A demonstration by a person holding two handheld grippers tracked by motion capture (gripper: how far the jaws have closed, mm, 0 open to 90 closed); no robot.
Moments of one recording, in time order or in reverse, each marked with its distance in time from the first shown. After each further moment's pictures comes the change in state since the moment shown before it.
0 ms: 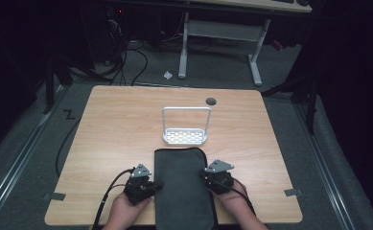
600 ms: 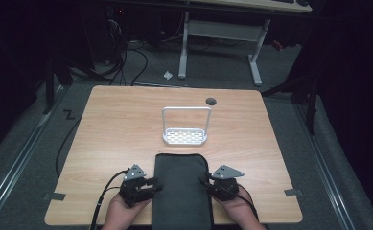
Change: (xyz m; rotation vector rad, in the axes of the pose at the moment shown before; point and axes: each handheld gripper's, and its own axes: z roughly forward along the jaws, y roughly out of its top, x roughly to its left) left arm 0.006 0.002 -0.014 -0.118 0.020 -0.029; right arm 0.003 -0.013 -0.021 -0.092 0.050 0.061
